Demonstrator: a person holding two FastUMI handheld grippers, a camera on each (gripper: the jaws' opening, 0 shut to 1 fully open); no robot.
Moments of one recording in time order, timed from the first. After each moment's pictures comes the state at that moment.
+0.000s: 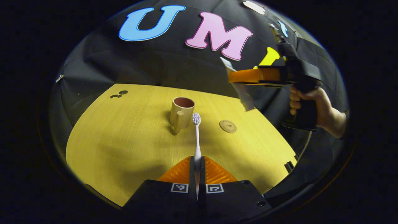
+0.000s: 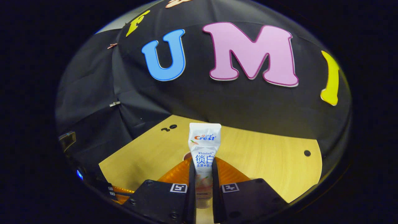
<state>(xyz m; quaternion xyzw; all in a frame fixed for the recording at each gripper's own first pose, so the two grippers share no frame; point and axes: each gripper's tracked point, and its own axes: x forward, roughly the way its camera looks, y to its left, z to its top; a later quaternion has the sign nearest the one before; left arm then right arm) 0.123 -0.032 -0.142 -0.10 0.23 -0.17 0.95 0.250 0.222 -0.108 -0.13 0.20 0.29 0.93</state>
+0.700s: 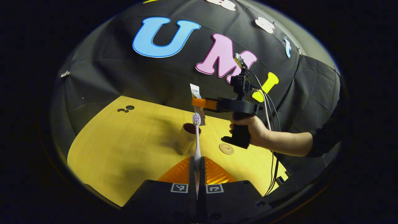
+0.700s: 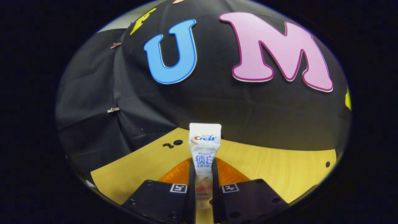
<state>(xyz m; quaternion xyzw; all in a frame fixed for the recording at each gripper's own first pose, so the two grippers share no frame) 0.119 0.025 -0.092 -0.15 0.16 -0.16 0.96 0.343 0.317 -0.171 -0.11 0.16 0.32 0.93</state>
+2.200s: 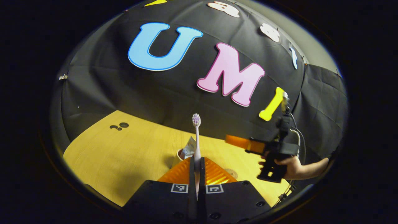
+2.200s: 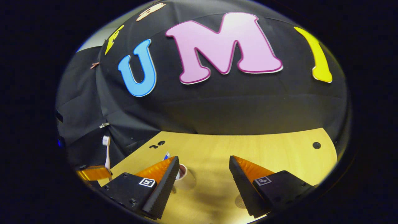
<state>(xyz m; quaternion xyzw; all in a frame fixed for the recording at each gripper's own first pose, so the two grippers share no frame) 0.240 0.005 -0.039 -0.18 0.06 -0.13 0.97 0.329 0.151 -0.135 -0.03 0.17 0.25 0.95</state>
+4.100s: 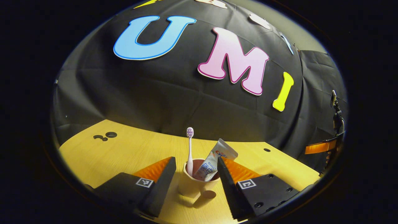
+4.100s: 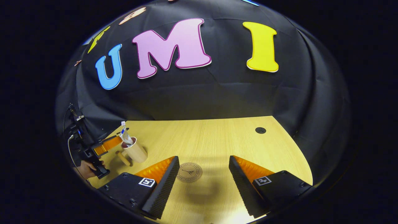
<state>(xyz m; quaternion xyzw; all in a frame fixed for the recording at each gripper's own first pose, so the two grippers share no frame) 0.346 -0.008 -0.108 -0.10 0.03 -0.13 0.99 0.277 -0.040 -0.137 -0.06 0.19 0.11 0.97</state>
